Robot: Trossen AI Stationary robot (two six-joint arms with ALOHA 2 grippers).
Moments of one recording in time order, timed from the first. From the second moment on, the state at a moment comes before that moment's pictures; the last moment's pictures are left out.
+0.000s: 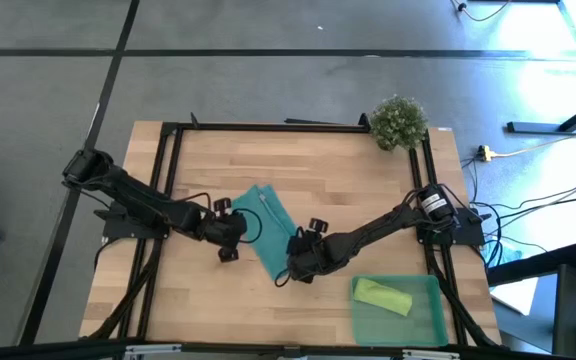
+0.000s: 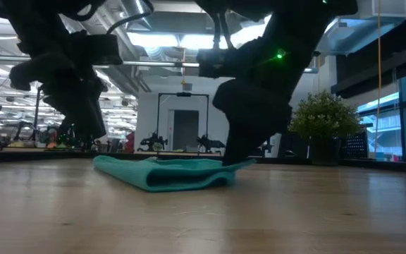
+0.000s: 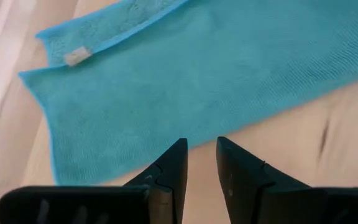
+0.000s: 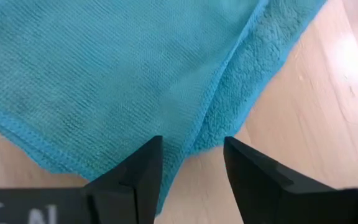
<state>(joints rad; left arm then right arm) -0.33 1.37 0.69 -0.44 -0.40 -0.44 0.36 2.08 1.41 -0.62 0.49 0.57</state>
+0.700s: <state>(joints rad) -0.32 1.50 0.69 -0.14 -0.41 -0.31 0.53 2.08 1.35 -0.41 0.49 0.41</state>
